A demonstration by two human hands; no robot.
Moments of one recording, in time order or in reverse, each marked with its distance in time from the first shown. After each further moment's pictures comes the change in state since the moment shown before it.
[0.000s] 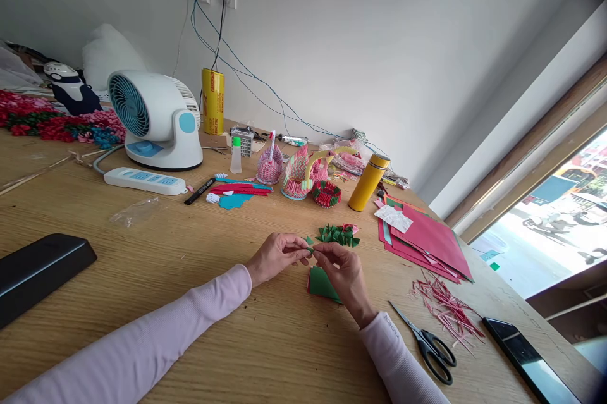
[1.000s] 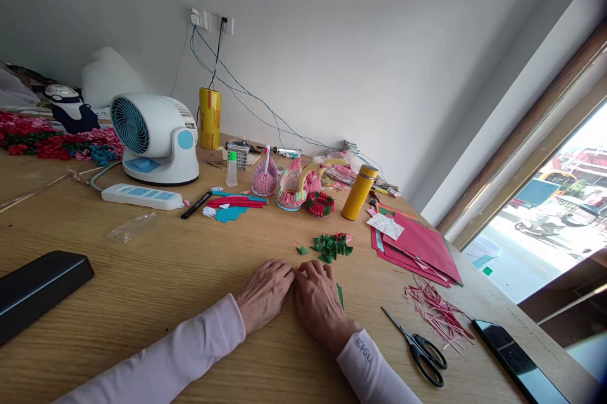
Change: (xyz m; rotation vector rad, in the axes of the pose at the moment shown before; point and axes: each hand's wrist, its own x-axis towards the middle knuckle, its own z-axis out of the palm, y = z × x) left_hand -0.039 0.003 0.014 1.282 -0.053 0.296; right_hand -0.022 -0.014 0.029 -0.974 -0.191 -0.262
